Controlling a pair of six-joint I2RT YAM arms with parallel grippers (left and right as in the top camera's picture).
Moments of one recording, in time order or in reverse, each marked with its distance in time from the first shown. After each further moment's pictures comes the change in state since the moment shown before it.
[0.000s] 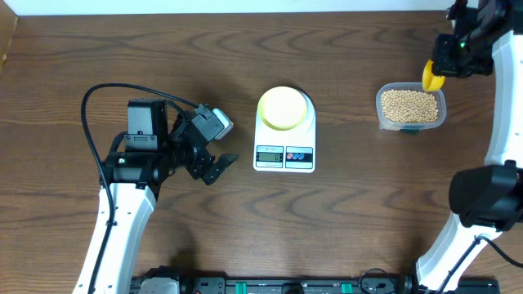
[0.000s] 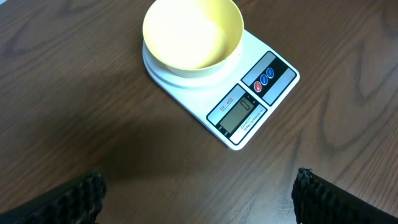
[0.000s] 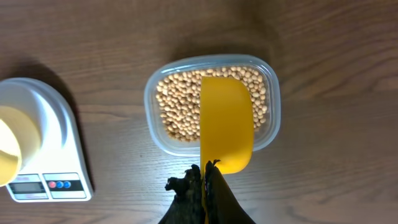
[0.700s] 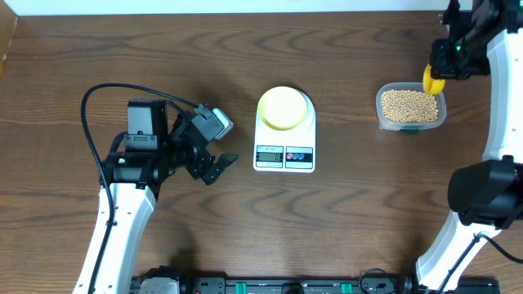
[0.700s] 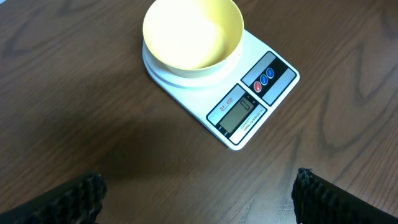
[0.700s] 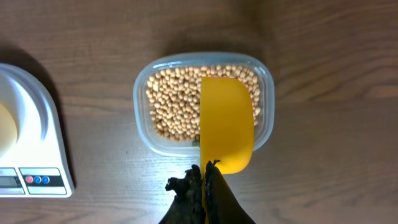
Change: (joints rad) left arm 0.000 0.000 0.000 0.000 0.000 -0.003; right arm 0.005 0.010 -0.025 0.007 0.027 -0.066
